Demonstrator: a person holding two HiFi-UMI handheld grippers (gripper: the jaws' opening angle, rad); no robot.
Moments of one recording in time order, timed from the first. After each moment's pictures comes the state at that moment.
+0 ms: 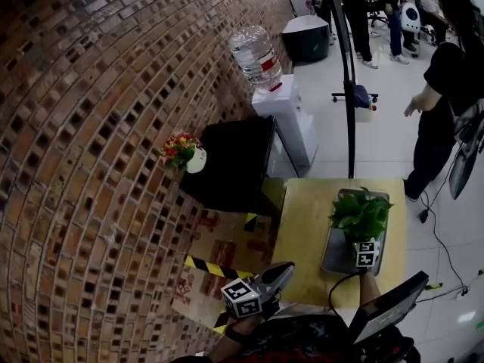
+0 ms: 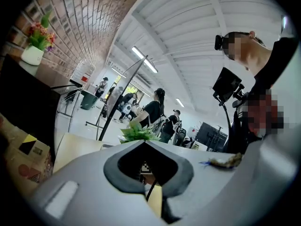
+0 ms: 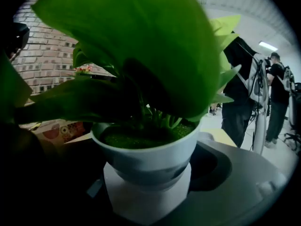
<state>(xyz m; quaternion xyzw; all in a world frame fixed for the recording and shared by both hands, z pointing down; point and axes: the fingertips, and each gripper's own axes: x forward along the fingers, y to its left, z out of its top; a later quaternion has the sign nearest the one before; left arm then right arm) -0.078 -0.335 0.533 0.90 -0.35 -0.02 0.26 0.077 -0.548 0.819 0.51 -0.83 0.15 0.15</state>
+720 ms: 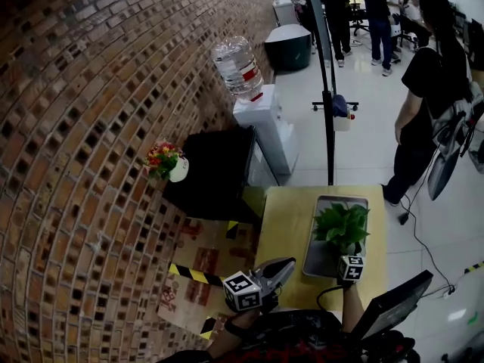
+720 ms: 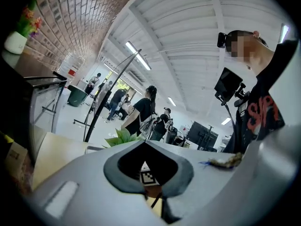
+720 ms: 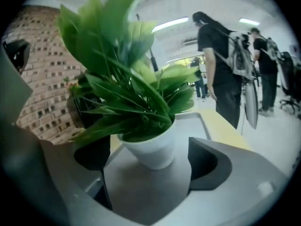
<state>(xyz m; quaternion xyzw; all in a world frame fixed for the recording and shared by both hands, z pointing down) -0.031 -0.362 0.523 0.92 -0.30 -0.02 0.26 0.102 -0.498 0.819 0.53 -0.80 0.27 0.10</state>
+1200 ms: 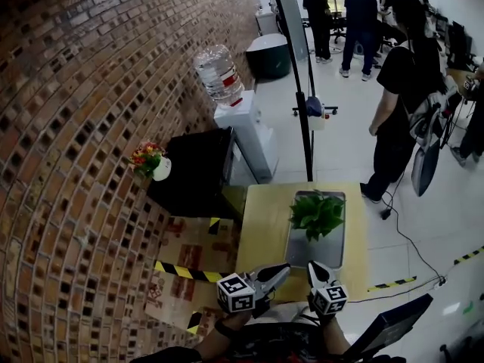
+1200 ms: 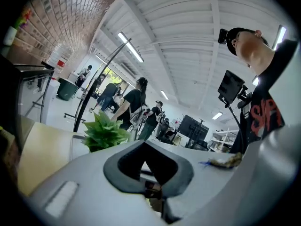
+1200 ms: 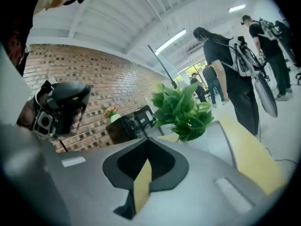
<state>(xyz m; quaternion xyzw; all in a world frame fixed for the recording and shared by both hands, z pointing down) 0.023 -0.294 0.533 0.93 -0.25 0.01 0.27 0.063 -0.334 0.682 0.44 -0.86 0.25 -0.04</state>
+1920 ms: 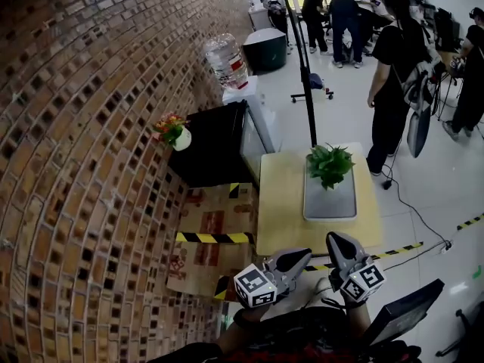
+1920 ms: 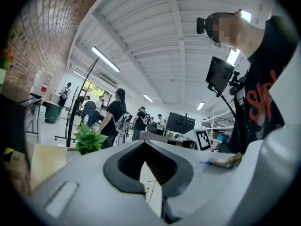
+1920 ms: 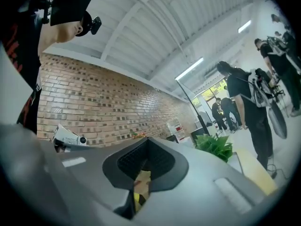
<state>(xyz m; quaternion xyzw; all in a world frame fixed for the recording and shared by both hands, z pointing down) 0.005 -0.108 0.444 0.97 -0.20 -0.01 0.14 0.049 -0.160 0.447 0.40 -0.90 0.12 -0.15</state>
